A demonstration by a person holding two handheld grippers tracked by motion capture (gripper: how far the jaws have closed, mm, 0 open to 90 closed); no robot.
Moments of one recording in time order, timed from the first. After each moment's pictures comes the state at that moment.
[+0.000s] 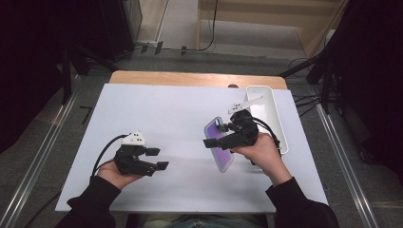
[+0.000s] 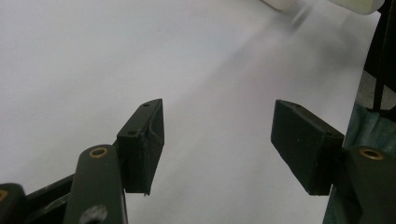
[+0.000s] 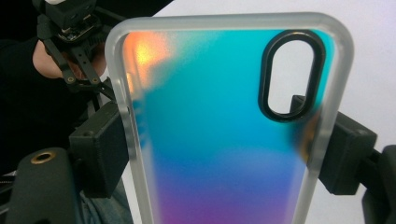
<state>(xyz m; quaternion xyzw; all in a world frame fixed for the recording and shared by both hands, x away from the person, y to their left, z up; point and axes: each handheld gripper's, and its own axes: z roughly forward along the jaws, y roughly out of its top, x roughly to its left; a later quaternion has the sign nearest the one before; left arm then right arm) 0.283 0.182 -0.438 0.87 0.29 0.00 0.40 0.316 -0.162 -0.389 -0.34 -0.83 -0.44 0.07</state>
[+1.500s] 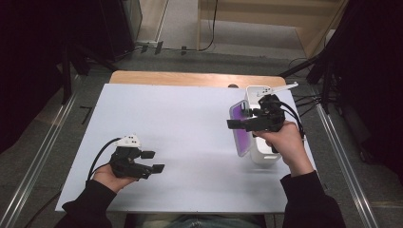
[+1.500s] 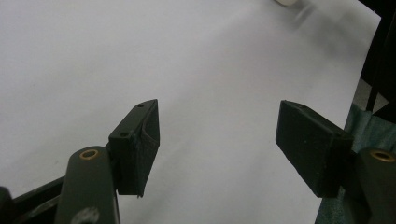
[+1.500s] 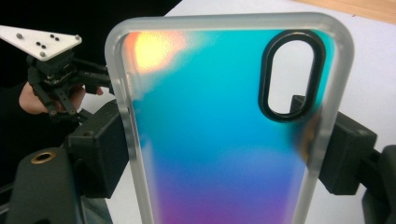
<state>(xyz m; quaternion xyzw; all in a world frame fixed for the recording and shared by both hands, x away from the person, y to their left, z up) 0.281 0.195 -0.445 0.86 0.32 -0.02 0.40 0.329 -0.225 -0.359 -0.40 -0.79 -0.47 0.02</state>
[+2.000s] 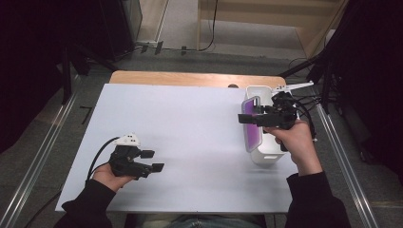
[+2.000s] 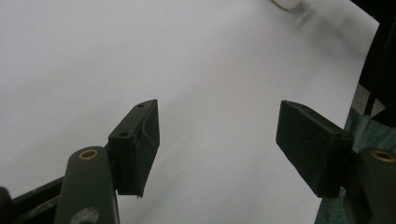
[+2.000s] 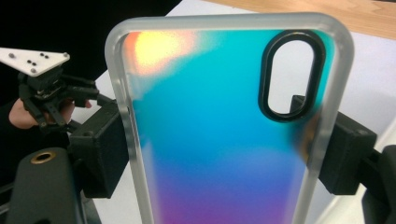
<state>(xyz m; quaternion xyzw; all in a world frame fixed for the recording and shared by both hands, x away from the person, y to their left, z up) 0.284 0.197 -0.445 0.85 0.32 -0.02 0.41 0.329 -0.254 -0.355 -0.44 -0.76 -0.48 0.01</state>
